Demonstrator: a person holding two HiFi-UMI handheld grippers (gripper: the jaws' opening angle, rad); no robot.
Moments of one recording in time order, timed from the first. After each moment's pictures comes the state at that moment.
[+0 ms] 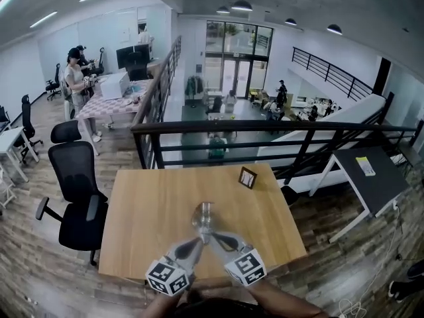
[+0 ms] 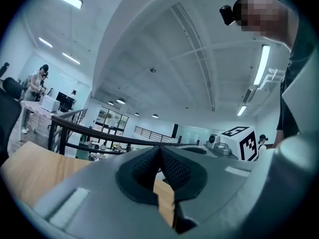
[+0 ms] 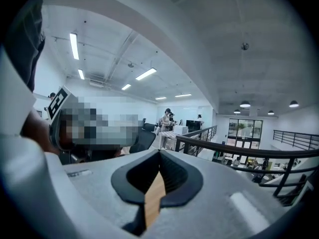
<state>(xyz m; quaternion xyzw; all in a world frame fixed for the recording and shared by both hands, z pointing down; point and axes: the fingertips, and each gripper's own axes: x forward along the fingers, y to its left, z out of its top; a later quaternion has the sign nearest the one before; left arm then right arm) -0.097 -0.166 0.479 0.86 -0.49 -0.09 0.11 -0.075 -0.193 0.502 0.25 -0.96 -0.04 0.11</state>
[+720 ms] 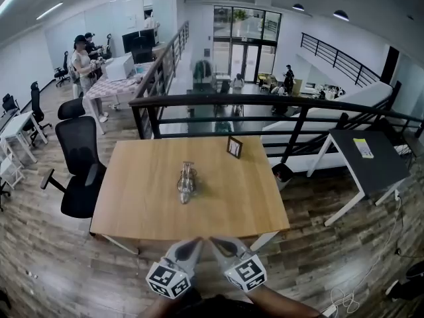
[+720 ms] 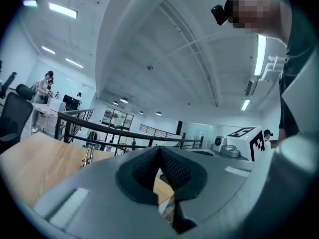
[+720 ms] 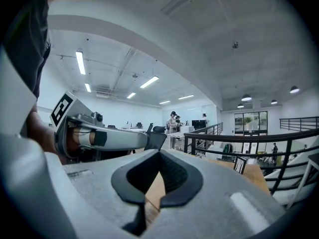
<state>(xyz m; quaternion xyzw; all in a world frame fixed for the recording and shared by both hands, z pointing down) 0.062 -0.035 0.504 0.84 -0.52 -0.07 0.11 0.078 -0.046 0.528 0.22 -0.97 0.00 0.07</state>
